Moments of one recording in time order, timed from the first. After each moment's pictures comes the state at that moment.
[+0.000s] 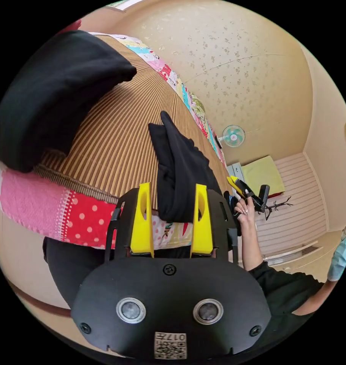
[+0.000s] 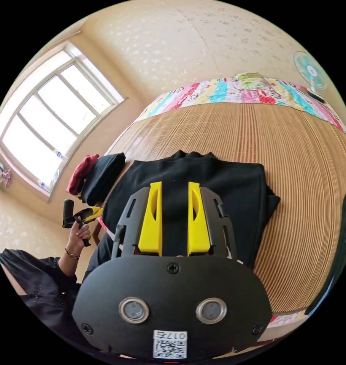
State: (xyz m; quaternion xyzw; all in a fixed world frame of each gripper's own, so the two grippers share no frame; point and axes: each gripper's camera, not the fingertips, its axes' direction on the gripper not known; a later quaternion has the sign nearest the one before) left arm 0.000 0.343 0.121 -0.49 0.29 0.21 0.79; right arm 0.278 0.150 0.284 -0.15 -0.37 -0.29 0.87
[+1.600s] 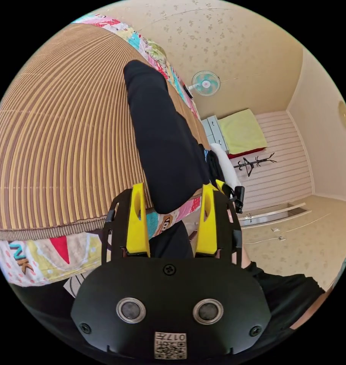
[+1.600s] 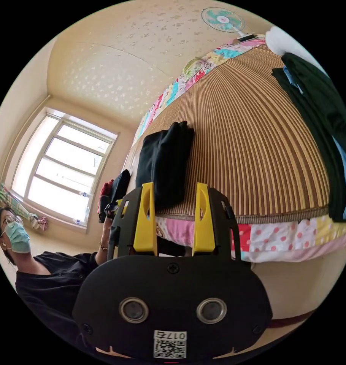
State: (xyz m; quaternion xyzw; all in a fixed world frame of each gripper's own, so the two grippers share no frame) left arm 0.171 0.611 0.051 -0.61 0.36 0.27 0.65; right arm 0.576 0.127 0.366 -0.20 -0.44 -0.09 0.87
